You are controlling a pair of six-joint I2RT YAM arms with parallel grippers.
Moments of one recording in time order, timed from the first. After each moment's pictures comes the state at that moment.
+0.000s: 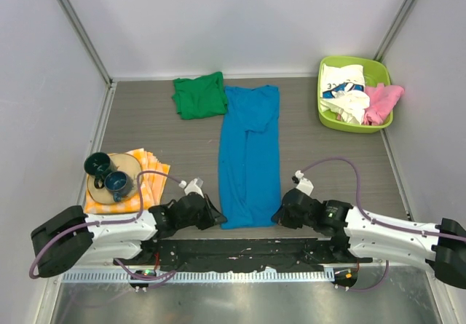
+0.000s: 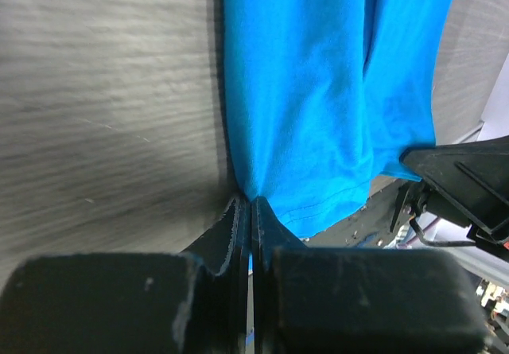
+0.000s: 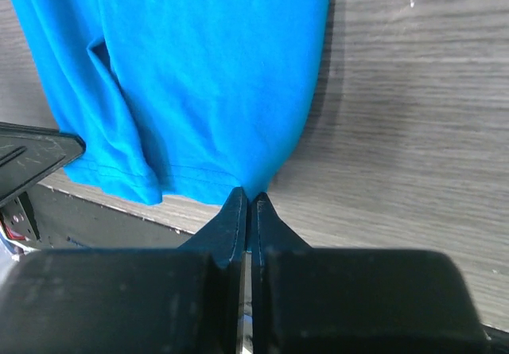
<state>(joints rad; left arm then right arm) -1.02 1.07 0.18 0.14 -0.05 -1.28 1.06 0.84 0.34 -0.43 0.19 1.21</state>
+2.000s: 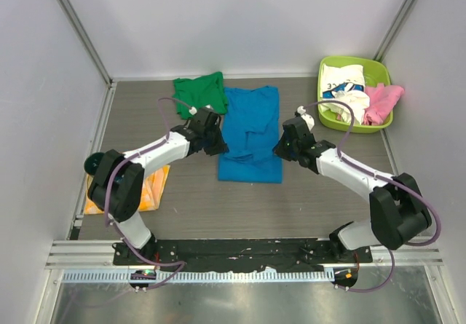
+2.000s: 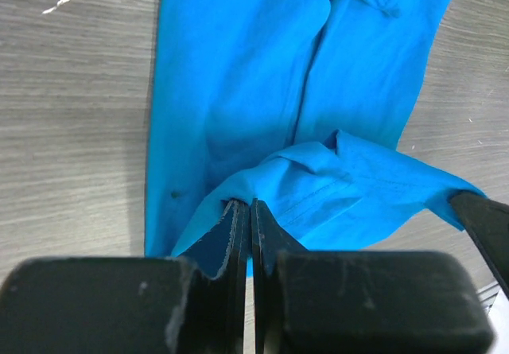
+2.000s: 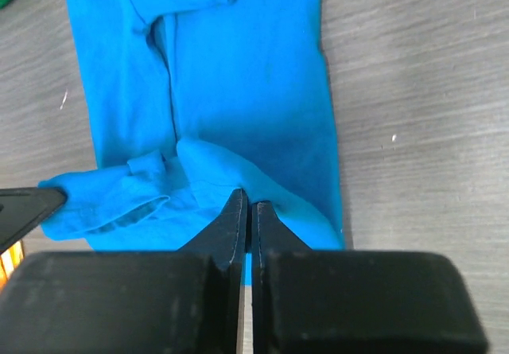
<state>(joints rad) -0.57 1.67 1.12 -0.32 0.03 -0.84 0.51 1.38 0.83 -0.23 0.17 0.78</state>
